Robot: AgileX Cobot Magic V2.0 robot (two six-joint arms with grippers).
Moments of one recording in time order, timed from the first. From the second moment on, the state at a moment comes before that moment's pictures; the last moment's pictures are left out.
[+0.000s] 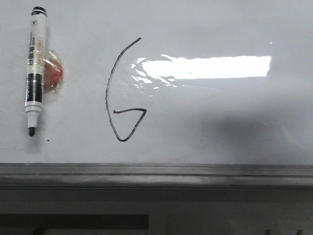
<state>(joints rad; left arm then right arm) -0.66 0.26 -0.35 -0.28 0.13 0.06 0.81 0.68 -0.53 0.31 0.10 -0.19</state>
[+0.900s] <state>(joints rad) -0.66 0.09 -0.11 -0.28 0.08 0.06 0.81 0.24 -0.16 0.29 0.04 -0.19</state>
